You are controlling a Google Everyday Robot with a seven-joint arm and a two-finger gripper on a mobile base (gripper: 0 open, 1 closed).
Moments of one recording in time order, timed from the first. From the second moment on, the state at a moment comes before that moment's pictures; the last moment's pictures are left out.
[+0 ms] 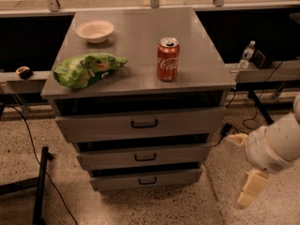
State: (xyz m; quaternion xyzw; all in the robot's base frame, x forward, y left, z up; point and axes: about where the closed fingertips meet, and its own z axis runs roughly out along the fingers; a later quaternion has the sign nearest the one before) arm 0.388 -0.223 0.731 -0.63 0.75 0.12 0.16
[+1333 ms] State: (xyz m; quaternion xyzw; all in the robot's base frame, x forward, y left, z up) arm 0.408 -0.181 0.631 -0.64 0.69 0.15 0.28
